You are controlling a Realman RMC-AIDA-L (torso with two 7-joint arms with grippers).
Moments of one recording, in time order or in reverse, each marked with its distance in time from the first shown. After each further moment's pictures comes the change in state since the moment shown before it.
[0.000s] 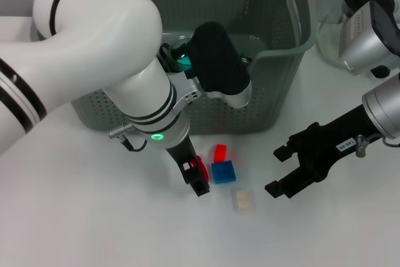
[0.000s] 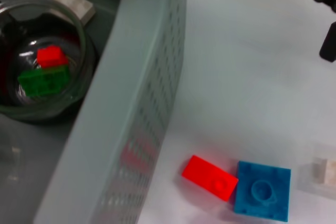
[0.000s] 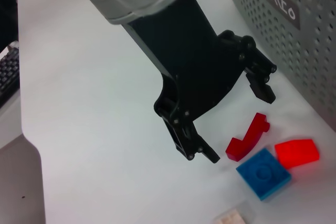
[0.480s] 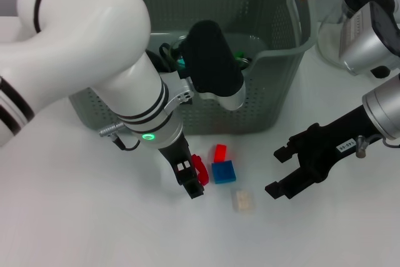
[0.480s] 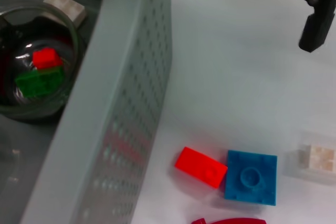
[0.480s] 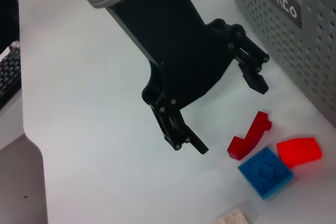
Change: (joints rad) left arm 0.037 0.003 -0.017 0.074 0.009 0.054 0.052; right arm -0.001 0.000 0.000 0.000 0.000 -0.004 0.004
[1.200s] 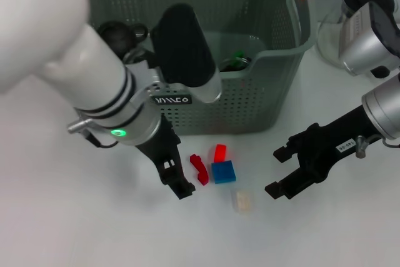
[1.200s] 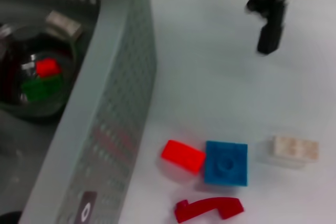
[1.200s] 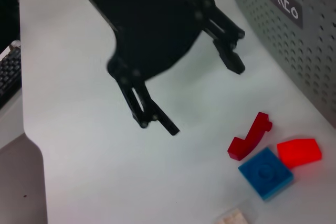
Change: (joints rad) left arm 0.118 0.002 -0.098 0.225 -0.020 0.150 0.111; right arm 0.000 0.001 -0.001 -0.002 0.000 -0.001 -0.003
